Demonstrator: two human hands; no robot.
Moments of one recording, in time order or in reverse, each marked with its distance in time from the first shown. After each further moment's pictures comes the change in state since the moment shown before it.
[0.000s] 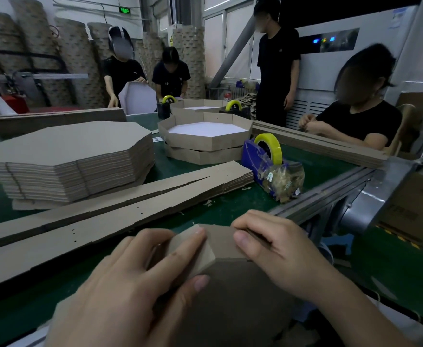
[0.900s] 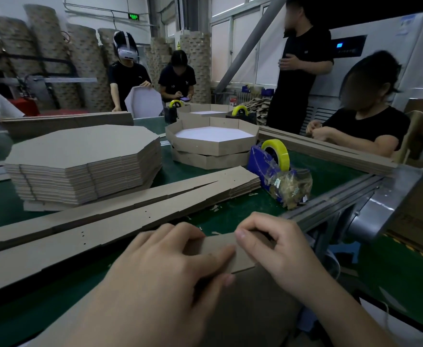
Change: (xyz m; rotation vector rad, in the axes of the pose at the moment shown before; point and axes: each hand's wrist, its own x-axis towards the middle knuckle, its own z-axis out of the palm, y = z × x) left_hand 0.022 0.004 -0.004 0.103 -0.157 0.112; right_hand 0.012 -0.001 0.014 0.262 0.141 0.023
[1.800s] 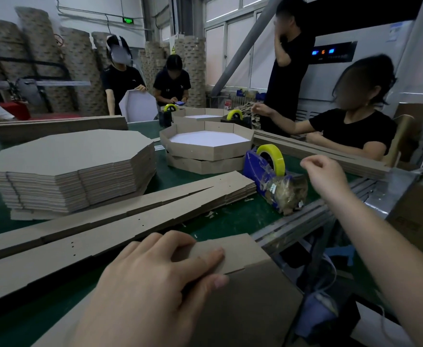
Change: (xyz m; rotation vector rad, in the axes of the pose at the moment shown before) left_hand 0.008 -0.011 0.016 -0.014 0.099 0.009; right_hand 0.101 0.120 -0.115 -0.275 0.504 0.613
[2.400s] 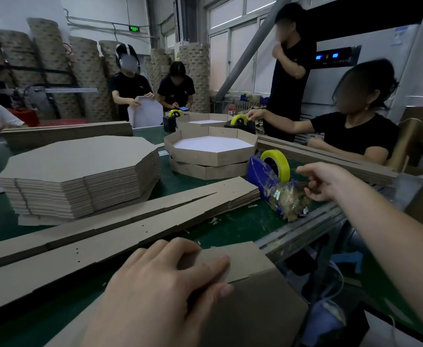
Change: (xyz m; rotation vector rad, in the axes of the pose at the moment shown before) left_hand 0.002 0.002 0.000 -0.003 -0.048 0.001; right_hand 0.048 -0.001 0.009 0.423 -0.262 0.571
